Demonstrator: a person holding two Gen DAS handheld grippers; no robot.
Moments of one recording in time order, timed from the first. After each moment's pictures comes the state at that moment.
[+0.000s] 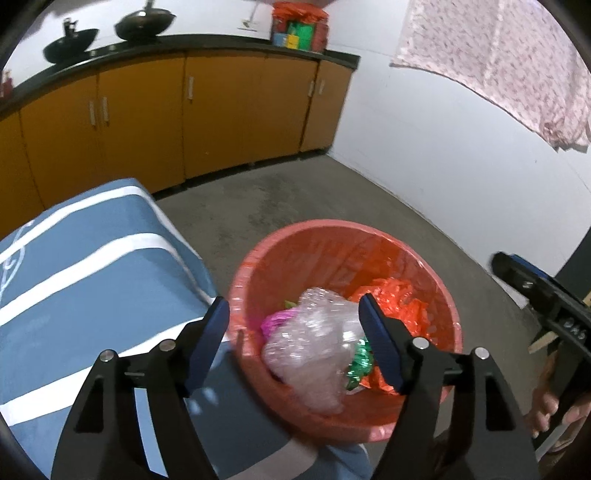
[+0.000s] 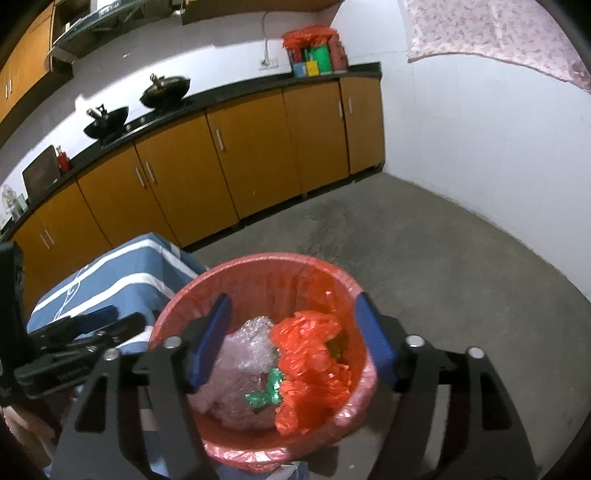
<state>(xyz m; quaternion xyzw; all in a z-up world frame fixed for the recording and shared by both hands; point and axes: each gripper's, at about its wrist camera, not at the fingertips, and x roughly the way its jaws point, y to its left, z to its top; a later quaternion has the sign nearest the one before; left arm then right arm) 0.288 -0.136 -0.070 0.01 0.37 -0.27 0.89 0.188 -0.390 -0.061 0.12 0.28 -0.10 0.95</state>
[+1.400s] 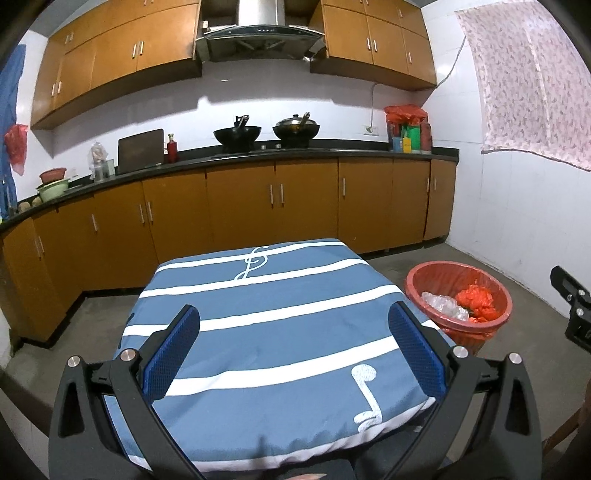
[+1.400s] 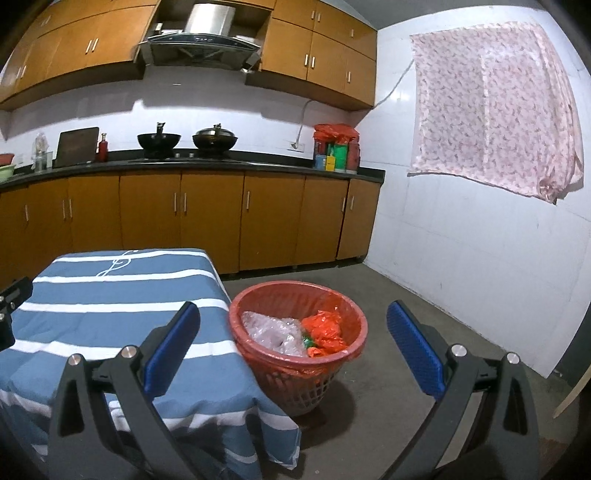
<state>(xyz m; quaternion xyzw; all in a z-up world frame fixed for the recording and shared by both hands) 0.033 0.055 -0.010 0.02 0.18 -0.02 0.98 -0.038 -0.199 -0.011 -0.04 0.14 -0.13 0.98</state>
